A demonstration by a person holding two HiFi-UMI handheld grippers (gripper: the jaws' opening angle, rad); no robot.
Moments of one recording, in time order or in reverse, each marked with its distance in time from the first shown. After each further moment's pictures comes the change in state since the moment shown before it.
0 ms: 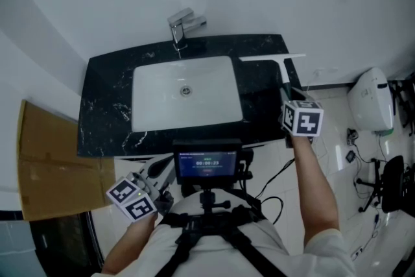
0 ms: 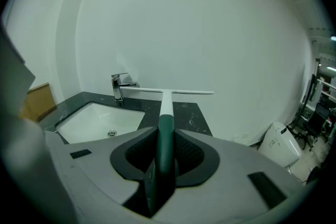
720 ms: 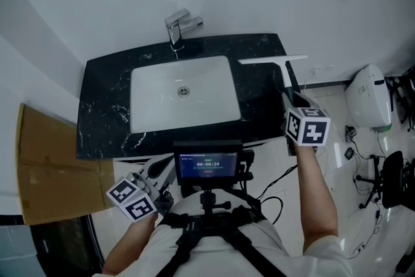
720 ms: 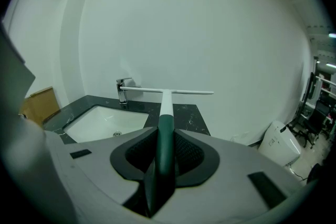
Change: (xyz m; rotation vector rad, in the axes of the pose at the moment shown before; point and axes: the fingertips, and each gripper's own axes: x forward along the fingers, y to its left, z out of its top) left arm 0.000 0.000 0.000 0.000 0.002 -0.026; right arm -0.040 0.007 0.001 0.017 -0.023 0.013
